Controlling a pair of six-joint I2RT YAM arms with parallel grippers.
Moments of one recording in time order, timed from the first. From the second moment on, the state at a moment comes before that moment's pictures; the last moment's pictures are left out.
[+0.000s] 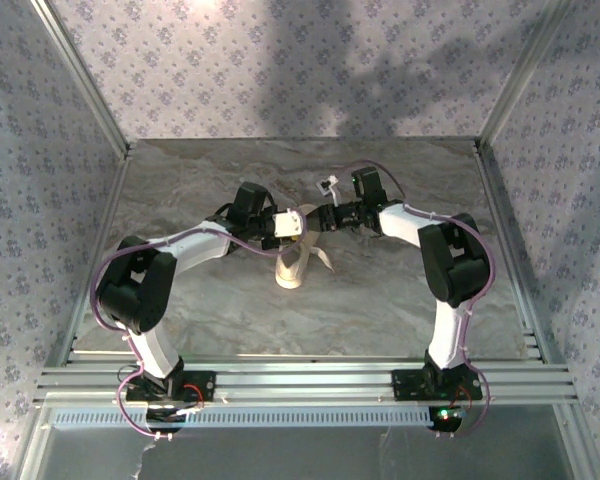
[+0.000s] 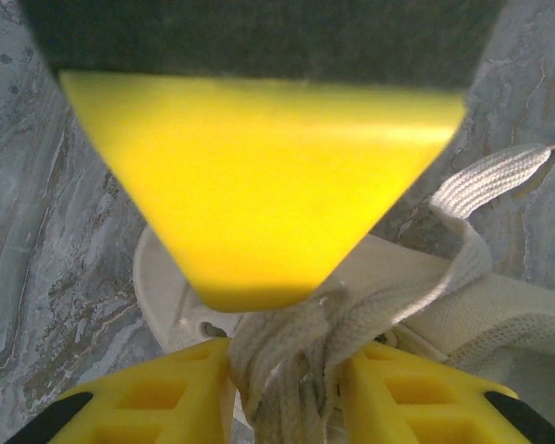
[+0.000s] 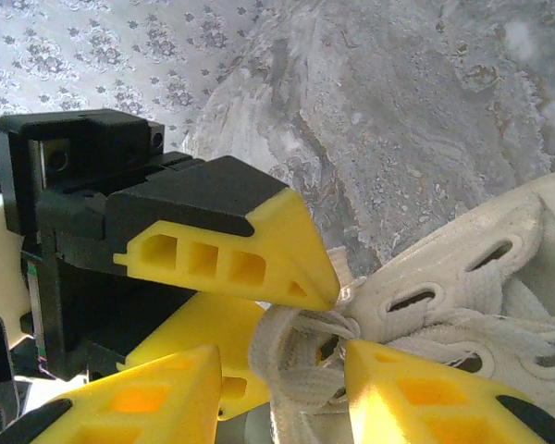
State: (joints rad) left arm -0.54 1.74 1.06 -0.06 0.39 0.90; right arm 0.37 1.93 1.20 0.02 -1.02 0.23
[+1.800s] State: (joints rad) left arm -0.50 1.80 1.20 -0.24 0.54 0.90; right arm 0.38 1.95 1.27 -0.15 -1.02 0.06
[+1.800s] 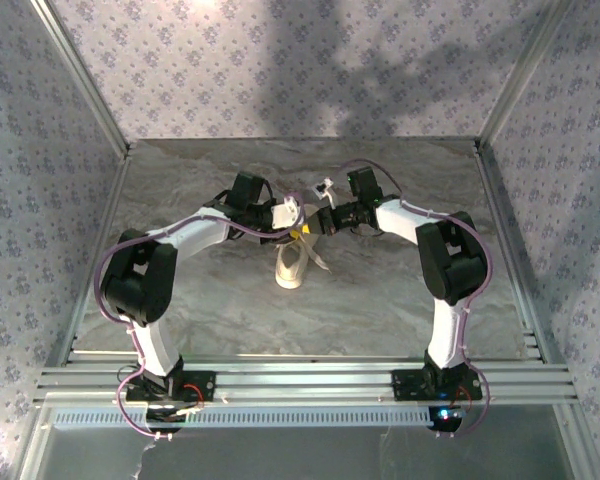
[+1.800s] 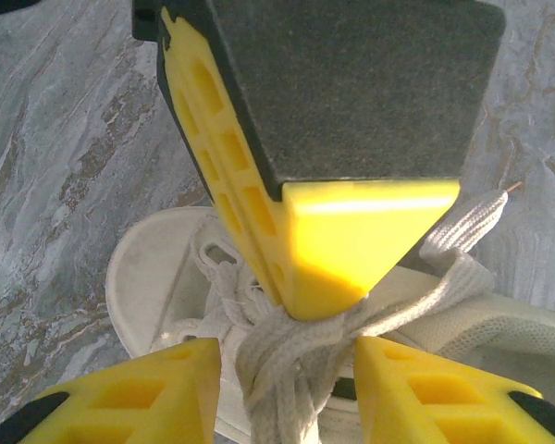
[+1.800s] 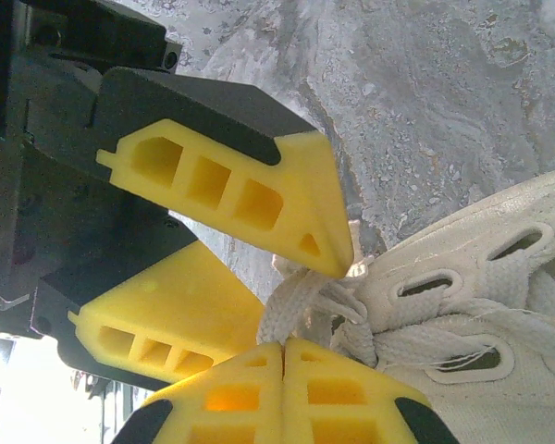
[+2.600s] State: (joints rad) left arm -0.51 1.81 1.20 -0.21 0.50 0.91; right arm 0.38 1.95 1.27 -0.18 -1.03 0.06
